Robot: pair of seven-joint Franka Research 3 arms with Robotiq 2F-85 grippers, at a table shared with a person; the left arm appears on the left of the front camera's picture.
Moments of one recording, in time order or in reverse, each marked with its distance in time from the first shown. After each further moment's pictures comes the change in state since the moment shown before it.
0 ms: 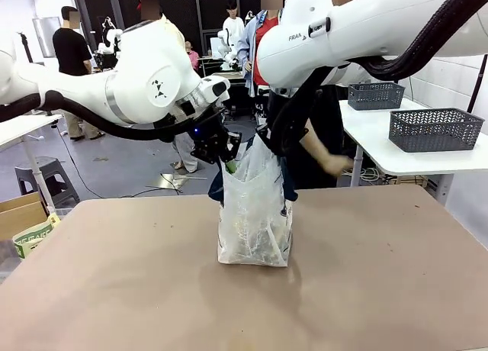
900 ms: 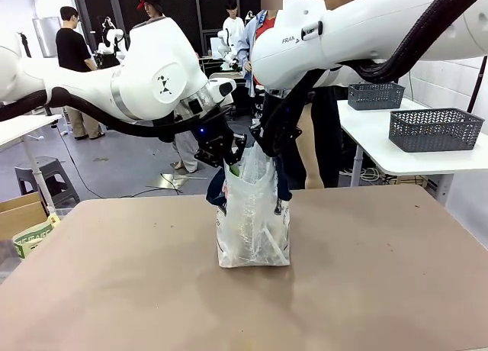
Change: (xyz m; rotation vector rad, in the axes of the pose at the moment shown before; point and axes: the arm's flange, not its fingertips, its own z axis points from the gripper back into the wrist) left arm -0.003 -0.013 -0.006 0.001 0.041 0.033; right arm 0.012 0.010 -0.007 0.022 -0.013 -0.051
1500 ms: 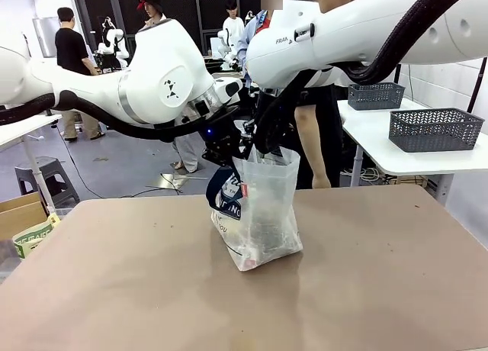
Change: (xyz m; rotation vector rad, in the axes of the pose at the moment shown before) left arm 0.000 -0.010 -0.004 -0.021 -0.028 -0.014; right arm 0.017 0.006 -0.005 0.023 -0.013 0.000
